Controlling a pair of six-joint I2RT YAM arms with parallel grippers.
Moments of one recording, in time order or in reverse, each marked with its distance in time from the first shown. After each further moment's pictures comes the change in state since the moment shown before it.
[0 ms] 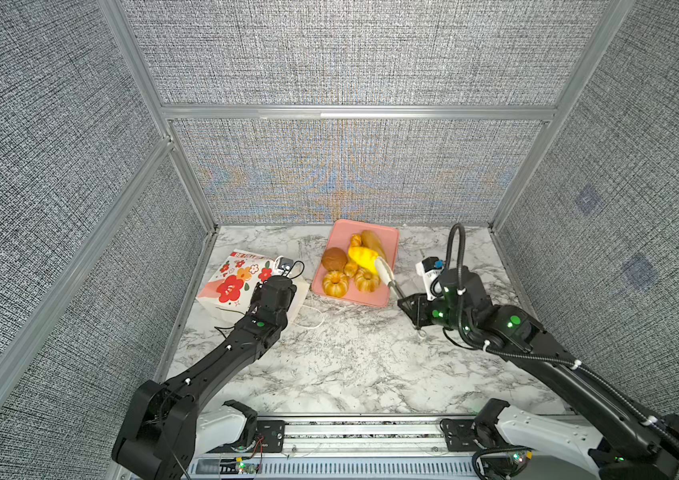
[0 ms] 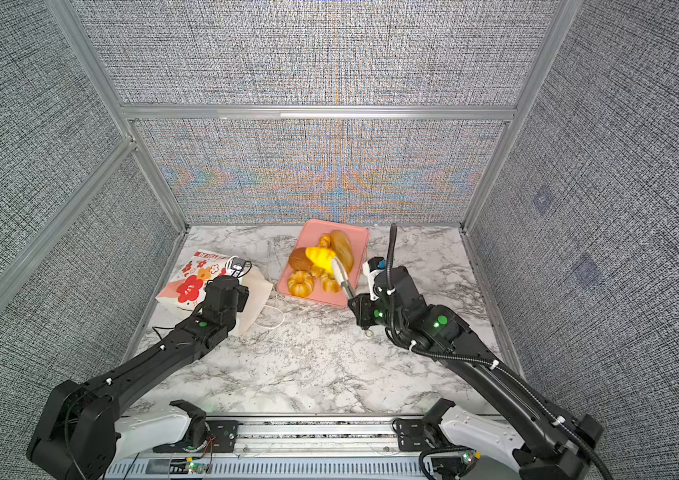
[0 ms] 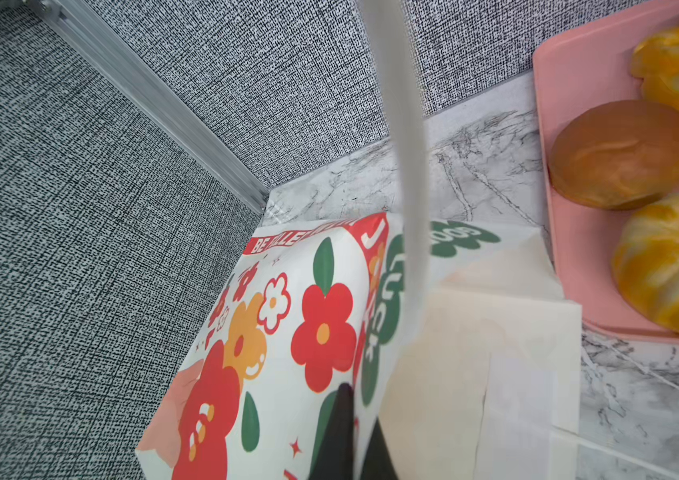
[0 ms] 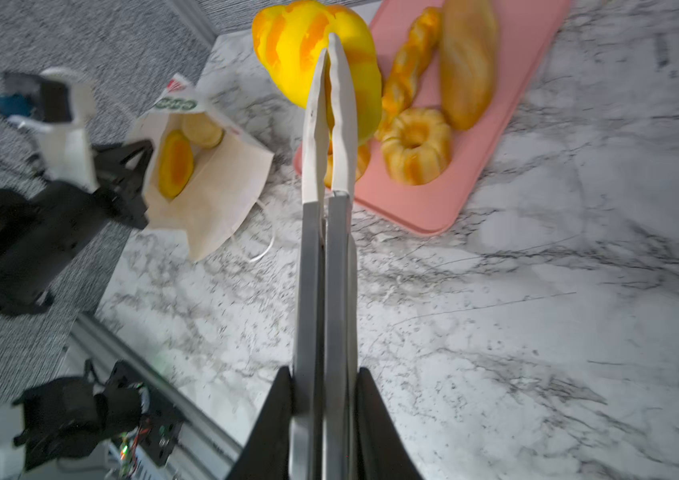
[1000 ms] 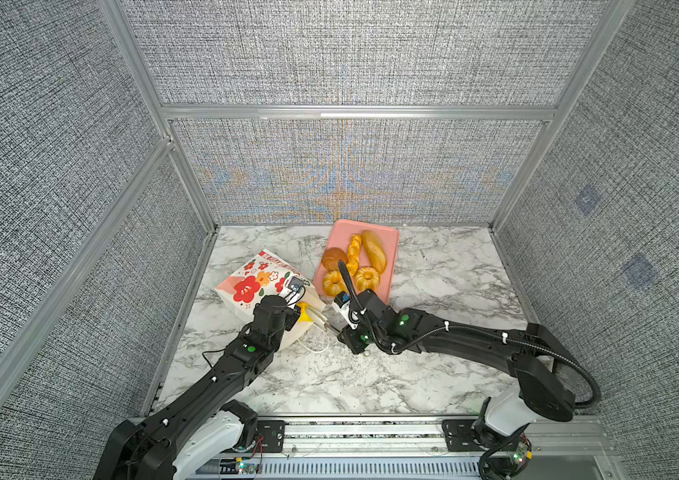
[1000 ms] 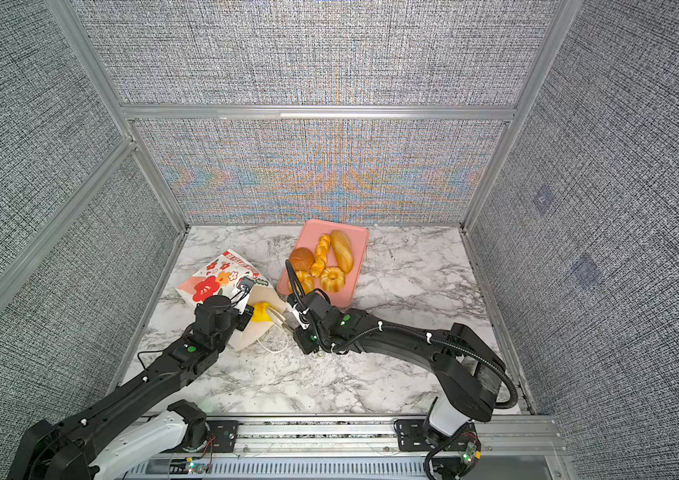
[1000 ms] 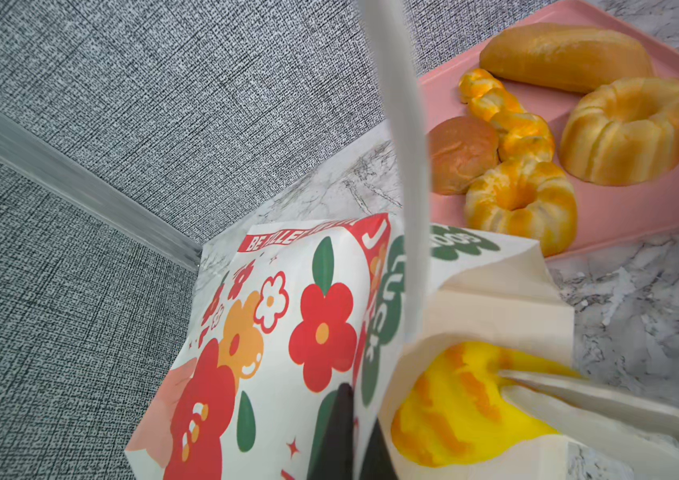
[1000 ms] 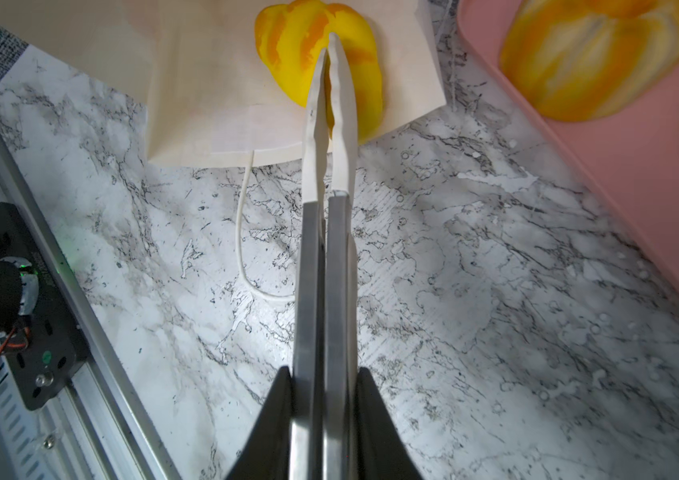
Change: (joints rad) left arm -0.066 -0.196 -0.118 -0.012 0.185 0.107; right arm 0.370 0.499 -0.013 0.327 -0.034 -0.211
